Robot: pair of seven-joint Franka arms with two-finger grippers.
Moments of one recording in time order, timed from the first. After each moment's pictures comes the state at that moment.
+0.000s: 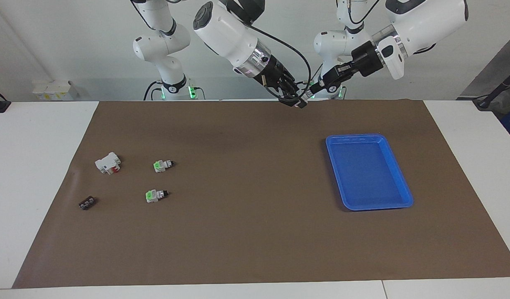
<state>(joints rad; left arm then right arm) -0.09 -0.14 -0.08 -1.78 -0.87 1.69 -0.73 0.56 0.15 0.07 -1.61 0.74 2.22 1.88</state>
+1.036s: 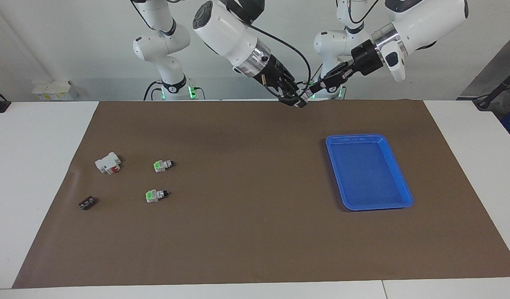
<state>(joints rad) -0.09 -0.14 -0.09 -1.78 -0.85 1.69 -1.03 0.56 0.15 0.07 -1.61 0.74 2.22 1.88</state>
